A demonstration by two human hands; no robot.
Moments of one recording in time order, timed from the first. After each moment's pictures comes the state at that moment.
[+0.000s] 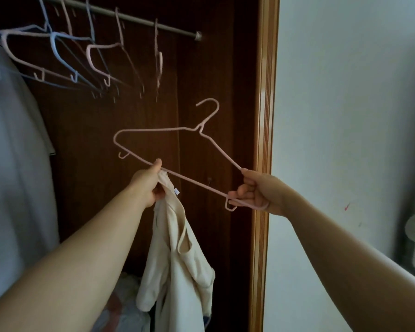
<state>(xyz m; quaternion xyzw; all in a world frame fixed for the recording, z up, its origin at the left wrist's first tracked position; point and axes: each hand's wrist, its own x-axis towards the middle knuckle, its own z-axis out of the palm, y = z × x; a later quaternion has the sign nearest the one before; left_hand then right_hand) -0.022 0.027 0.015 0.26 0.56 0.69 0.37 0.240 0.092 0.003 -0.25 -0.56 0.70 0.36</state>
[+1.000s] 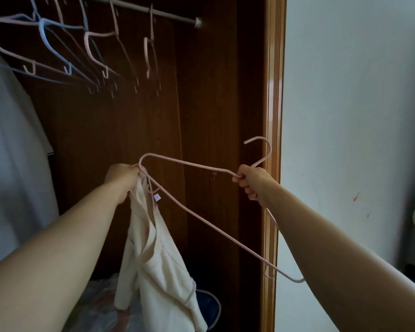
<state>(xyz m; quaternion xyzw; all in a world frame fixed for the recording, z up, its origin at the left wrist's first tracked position) -0.093 0.030 0.011 0.34 0.74 0.57 0.12 0.188 0.110 0.000 -0.47 -0.60 0.52 0.39</state>
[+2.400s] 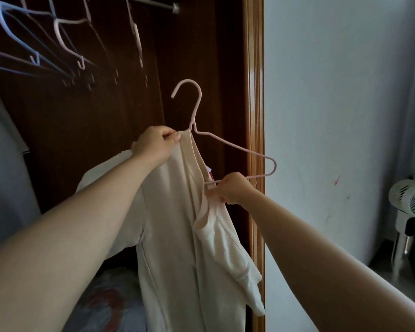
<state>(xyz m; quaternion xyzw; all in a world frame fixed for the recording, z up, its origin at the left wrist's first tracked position) -0.013 0.057 0.047 0.61 0.66 0.44 -0.04 0.173 0.112 -0.041 -0.51 -0.73 0.34 0.32</state>
